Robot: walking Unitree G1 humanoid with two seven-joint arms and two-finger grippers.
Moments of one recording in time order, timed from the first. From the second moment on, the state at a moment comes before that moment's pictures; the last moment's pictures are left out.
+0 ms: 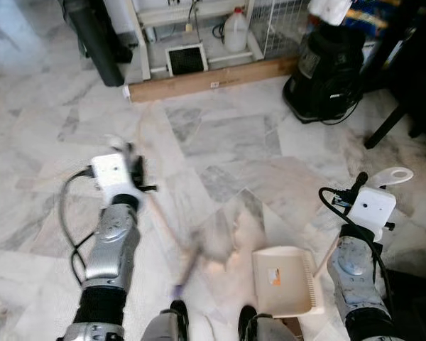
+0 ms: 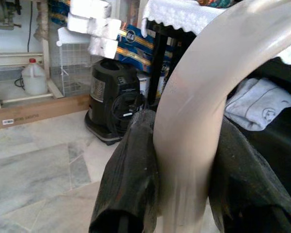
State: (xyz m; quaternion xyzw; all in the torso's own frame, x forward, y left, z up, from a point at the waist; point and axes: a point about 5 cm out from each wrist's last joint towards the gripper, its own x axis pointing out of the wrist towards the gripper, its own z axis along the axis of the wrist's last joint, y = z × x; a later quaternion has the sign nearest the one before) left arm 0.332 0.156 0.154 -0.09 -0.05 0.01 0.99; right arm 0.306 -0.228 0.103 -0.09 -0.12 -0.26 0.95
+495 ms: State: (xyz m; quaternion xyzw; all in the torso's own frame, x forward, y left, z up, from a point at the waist) left arm 0.325 0.122 0.158 -0.13 0.01 -0.17 0.98; right arm 0.308 -0.226 0.104 -0.09 -0.12 -0.26 0.95
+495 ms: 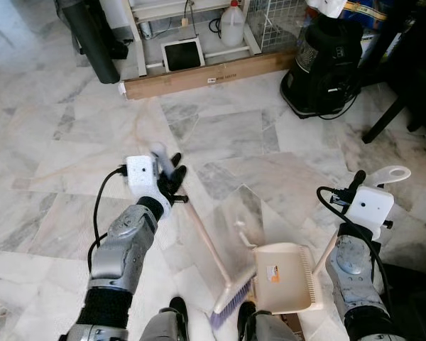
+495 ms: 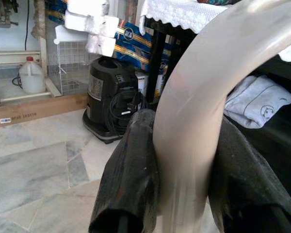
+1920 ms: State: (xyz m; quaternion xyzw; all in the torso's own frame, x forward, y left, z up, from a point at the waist) left arm 0.335 0.151 0.193 -0.08 -0.08 -0.08 0.99; right arm 0.304 -0.238 0.120 -0.13 -0.15 -0.32 0.93
